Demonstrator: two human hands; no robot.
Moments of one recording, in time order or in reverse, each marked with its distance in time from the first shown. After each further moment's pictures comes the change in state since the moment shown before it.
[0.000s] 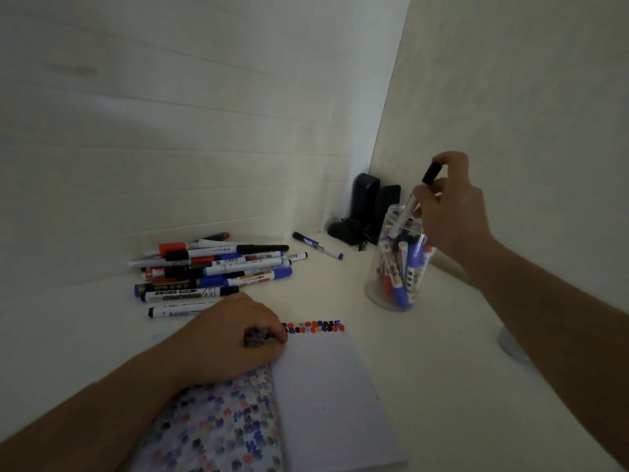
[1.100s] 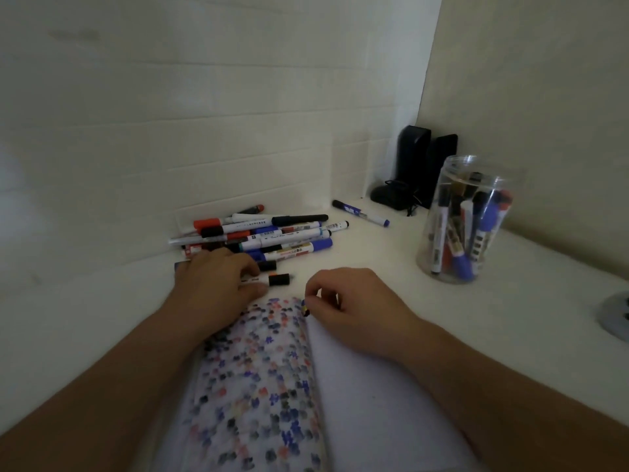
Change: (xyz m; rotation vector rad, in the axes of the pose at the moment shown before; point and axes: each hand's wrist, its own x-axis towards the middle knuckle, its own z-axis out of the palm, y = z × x) left_hand 0.000 -0.042 -0.023 0.420 0.124 -0.572; right_hand -0.146 -0.037 0.130 0.029 -0.758 -0.305
